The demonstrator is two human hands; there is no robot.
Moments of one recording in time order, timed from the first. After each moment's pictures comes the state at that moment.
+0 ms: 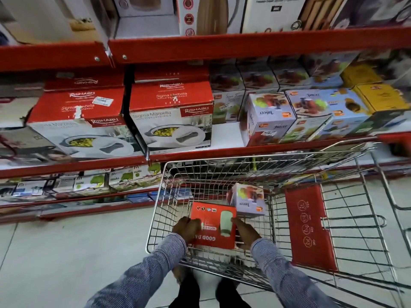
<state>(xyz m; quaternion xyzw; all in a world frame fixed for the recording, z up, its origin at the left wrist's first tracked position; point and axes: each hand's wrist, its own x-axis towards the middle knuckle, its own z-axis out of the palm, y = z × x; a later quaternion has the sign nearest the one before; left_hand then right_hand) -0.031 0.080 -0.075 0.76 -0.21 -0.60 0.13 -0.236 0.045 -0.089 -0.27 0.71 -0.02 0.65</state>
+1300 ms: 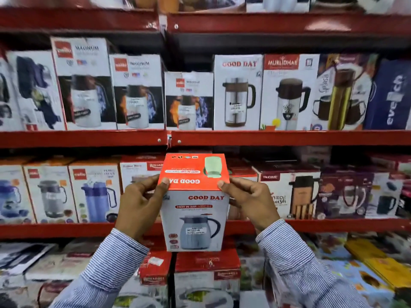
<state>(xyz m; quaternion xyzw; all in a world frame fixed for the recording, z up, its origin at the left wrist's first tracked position) 0.104 0.022 0.386 0.56 -0.53 -0.10 0.63 -0.110 -0.066 0.382 -0.63 0.28 -0.54 0.49</state>
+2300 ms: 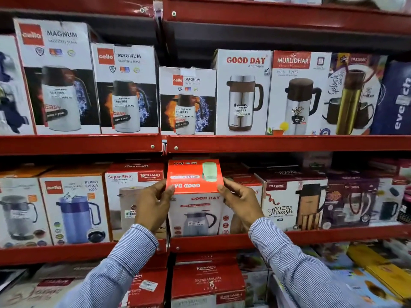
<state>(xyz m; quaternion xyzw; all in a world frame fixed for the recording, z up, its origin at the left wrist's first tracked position) 0.141 -0.089 0.370 0.60 -0.52 -0.16 0.59 -0.064 -0.176 0.357 -0.65 0.32 -0.53 0.45</state>
